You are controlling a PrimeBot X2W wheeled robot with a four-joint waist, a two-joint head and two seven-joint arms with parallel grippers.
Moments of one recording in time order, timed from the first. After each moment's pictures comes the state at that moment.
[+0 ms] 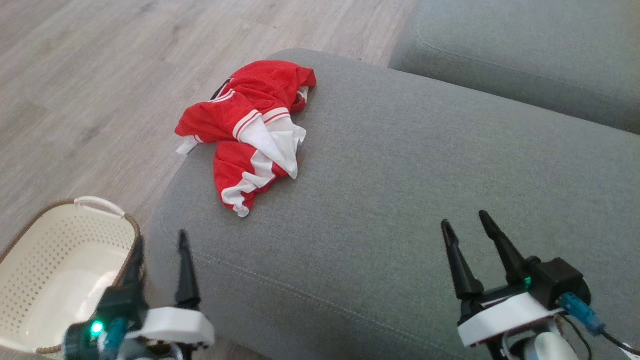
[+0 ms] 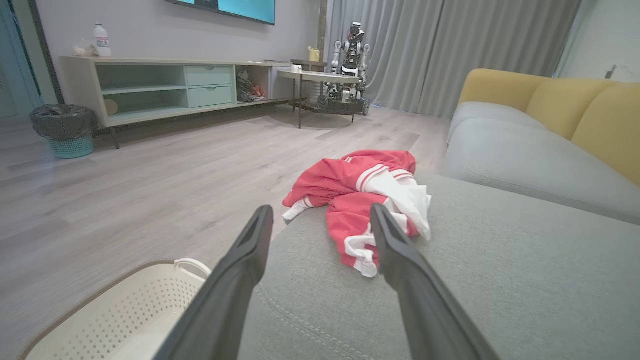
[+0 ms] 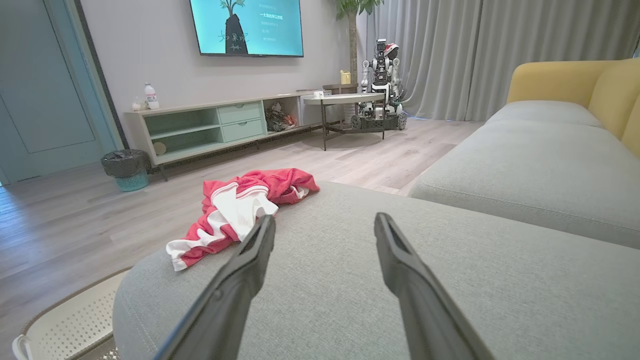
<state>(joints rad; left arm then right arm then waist) 0.09 0.05 -0.16 0.10 -0.13 0.19 -0.25 0.04 -0.04 0.09 0.11 0.16 0.13 -0.25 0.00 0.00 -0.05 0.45</state>
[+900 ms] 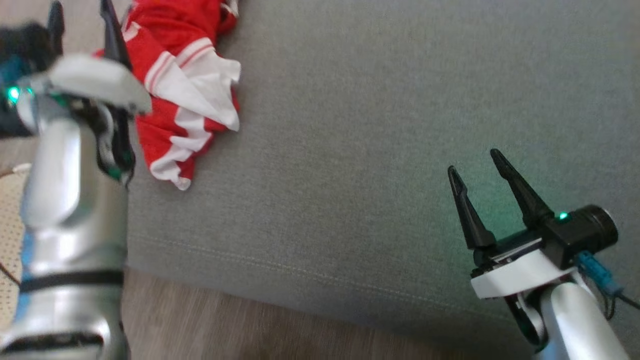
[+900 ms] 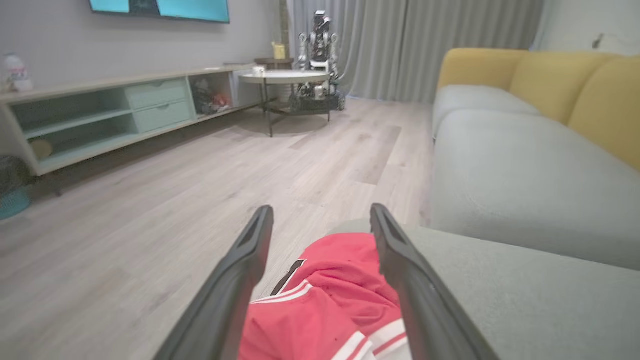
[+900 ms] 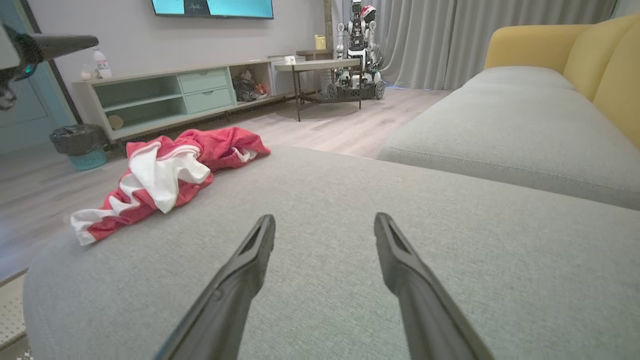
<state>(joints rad) -0.77 0.10 -0.01 0.60 -0.17 0.08 -0.13 -0.11 -0.13 0.12 0.03 0.08 0.13 -0.25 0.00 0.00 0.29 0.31</state>
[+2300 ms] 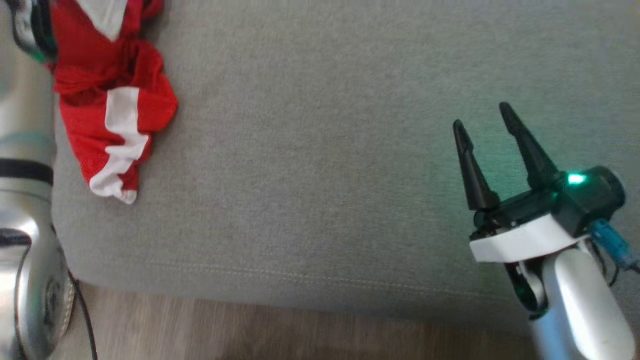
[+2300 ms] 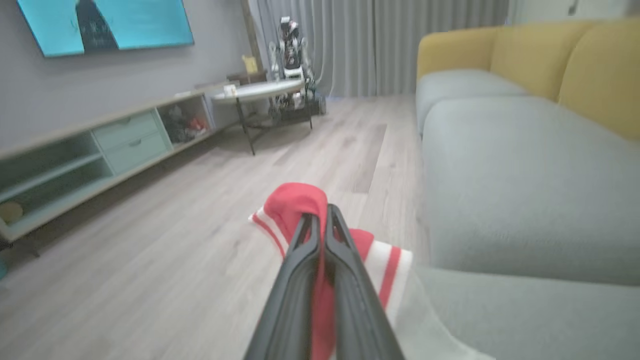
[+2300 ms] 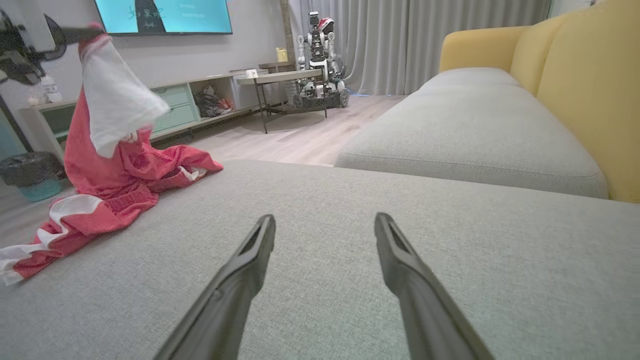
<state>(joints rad) -1.21 0.22 -0.10 1.00 -0.15 0.06 -0.19 -0.23 -0.12 0.11 0.01 0.11 0.13 -0.26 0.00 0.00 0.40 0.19</state>
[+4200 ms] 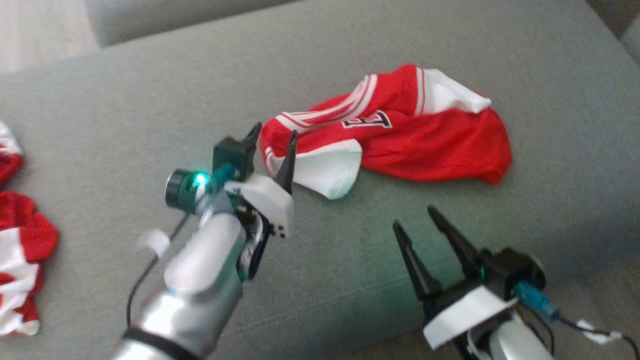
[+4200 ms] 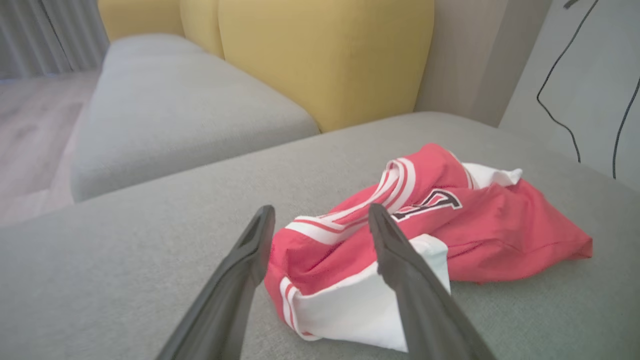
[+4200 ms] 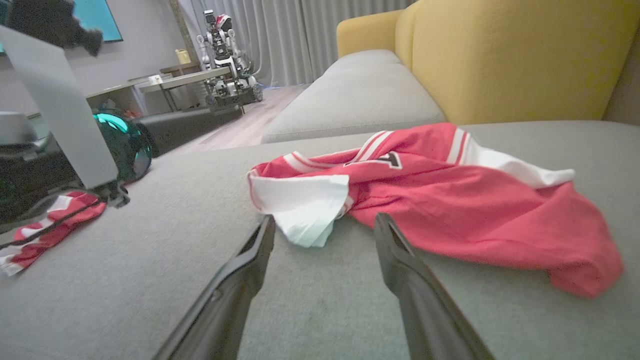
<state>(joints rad) -0.64 0.03 -0.67 0.76 -0.43 0.10 -0.25 -0.06 -0.06 0.26 0.17 0.19 0.13 -0.26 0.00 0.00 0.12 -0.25</state>
